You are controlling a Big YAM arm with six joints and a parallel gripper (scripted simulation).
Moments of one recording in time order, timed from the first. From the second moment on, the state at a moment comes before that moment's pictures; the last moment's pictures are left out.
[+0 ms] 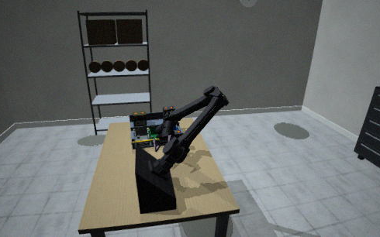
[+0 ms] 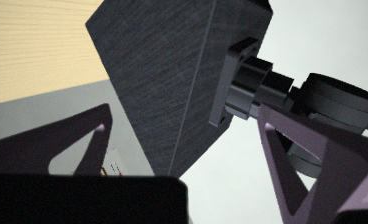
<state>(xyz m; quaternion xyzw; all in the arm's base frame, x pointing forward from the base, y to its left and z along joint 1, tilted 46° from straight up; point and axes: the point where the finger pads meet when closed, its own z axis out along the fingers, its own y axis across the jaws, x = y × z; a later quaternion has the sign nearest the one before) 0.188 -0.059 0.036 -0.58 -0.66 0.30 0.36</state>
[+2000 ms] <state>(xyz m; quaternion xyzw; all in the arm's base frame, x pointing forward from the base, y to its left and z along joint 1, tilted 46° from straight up) 0.213 -0.067 0.072 -0.55 -0.74 0.32 0.22</state>
